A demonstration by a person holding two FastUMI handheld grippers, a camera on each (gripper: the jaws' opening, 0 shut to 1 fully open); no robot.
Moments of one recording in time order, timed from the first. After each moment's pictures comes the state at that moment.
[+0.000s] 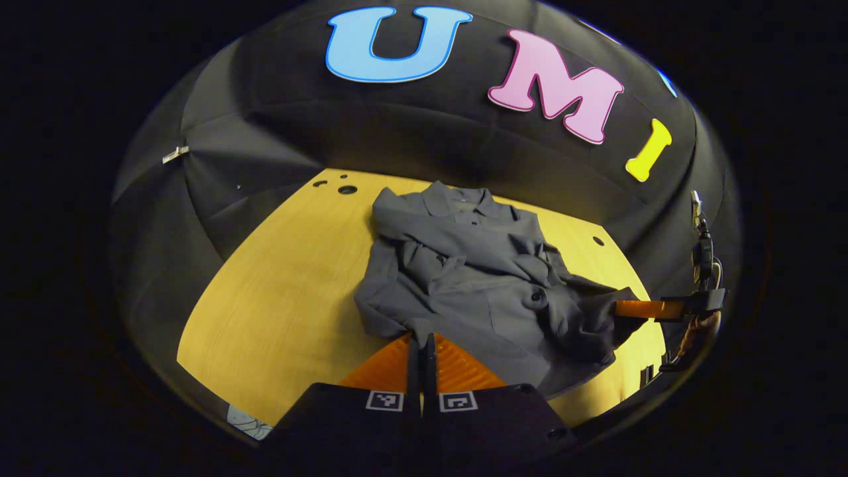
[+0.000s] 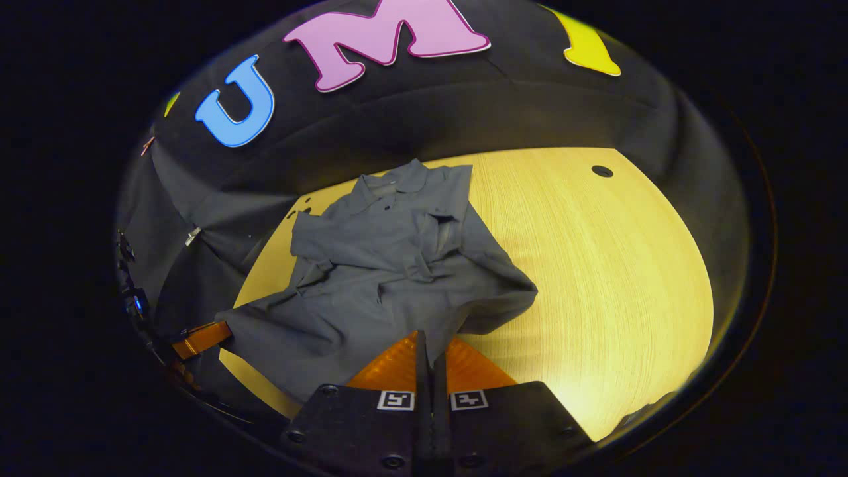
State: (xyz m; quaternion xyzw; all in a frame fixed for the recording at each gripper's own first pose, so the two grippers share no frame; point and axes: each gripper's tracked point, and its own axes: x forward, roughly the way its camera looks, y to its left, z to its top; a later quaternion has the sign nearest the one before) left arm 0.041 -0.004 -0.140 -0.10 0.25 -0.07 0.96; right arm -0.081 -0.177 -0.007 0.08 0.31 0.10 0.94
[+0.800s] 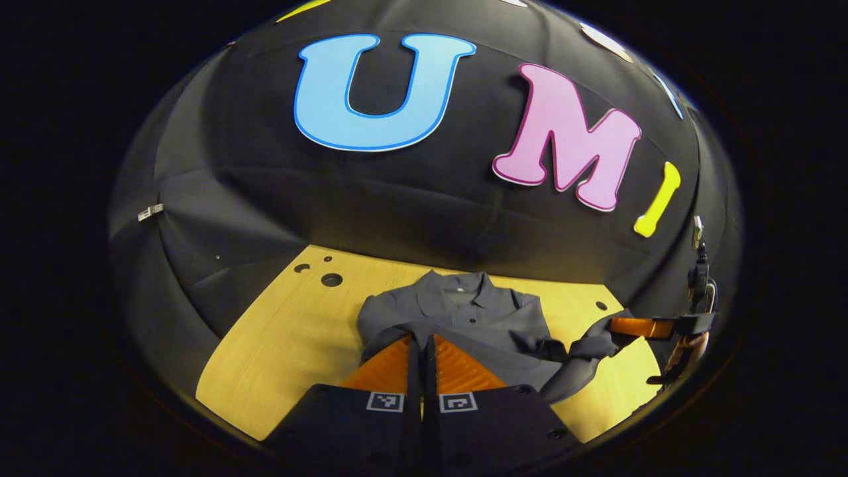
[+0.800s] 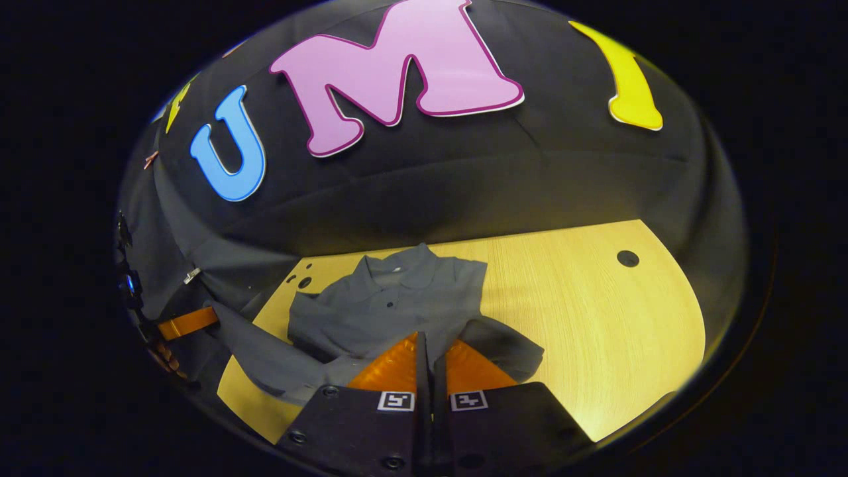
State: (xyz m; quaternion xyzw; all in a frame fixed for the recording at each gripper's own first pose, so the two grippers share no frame) left arm 0.190 0.003 -0.027 -0.12 0.14 -0.08 0.98; right arm 0.064 -0.168 0.084 0.08 0.19 0.11 0.97
